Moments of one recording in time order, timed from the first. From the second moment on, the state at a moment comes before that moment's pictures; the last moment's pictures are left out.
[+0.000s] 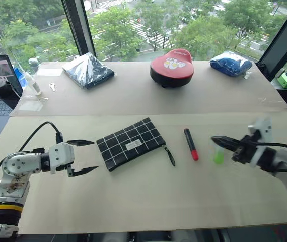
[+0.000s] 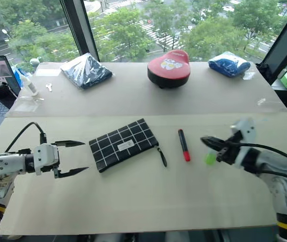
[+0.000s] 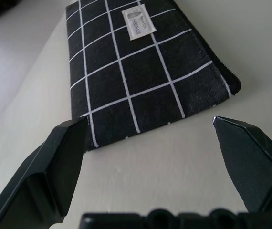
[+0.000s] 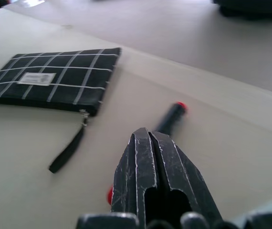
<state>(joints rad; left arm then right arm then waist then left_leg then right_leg) -0.16 0.81 0.06 0.20 -0.21 -0.38 -1.25 -0.19 -0.71 -0.16 -0.26 0.55 0.62 0.82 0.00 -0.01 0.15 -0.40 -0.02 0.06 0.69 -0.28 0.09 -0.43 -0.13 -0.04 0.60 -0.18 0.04</state>
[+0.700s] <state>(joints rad) -0.17 0.83 -0.03 0.14 -0.16 -0.48 -1.29 -0.54 -0.52 0.27 -0.01 0.18 0.60 0.74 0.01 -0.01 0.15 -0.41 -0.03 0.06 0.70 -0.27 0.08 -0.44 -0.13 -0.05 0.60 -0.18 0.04</state>
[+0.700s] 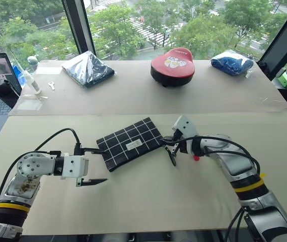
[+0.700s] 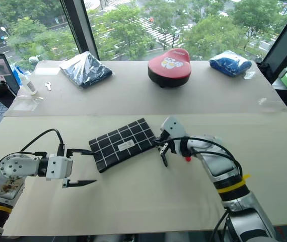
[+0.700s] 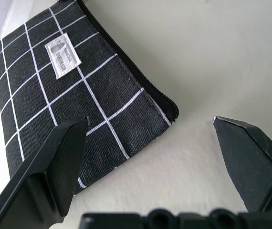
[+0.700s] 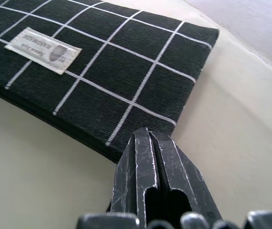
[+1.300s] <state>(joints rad) -0.22 0.78 -0.06 0.16 -0.18 -0.47 -1.27 -0.56 -0.48 0.31 0.02 0.08 0.53 0.74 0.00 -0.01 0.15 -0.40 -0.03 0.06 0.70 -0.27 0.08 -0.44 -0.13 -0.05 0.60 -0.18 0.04</state>
